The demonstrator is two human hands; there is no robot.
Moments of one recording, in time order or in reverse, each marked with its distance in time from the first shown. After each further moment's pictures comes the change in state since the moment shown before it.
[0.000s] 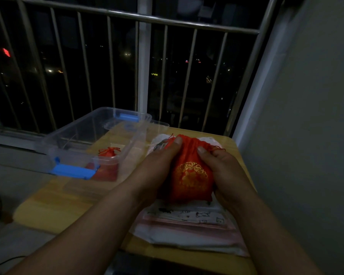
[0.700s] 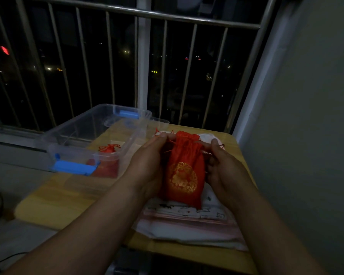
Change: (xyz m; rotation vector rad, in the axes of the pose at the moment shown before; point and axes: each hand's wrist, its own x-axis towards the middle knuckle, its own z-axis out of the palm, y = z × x) left_hand 0.012 -0.007 -0.003 -0.333 0.138 0.125; right_hand -0.002 0.002 -0.002 0.000 0.069 0.117
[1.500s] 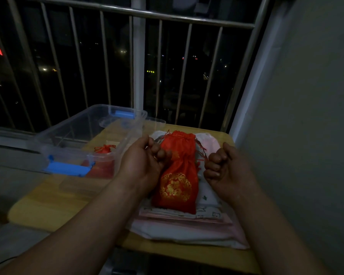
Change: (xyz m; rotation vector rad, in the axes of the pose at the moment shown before) left_hand 0.013 -0.001 -0.008 -0.379 0.066 -0.082; right_hand 0.006 -0.005 -0.020 0.562 0.051 0.152
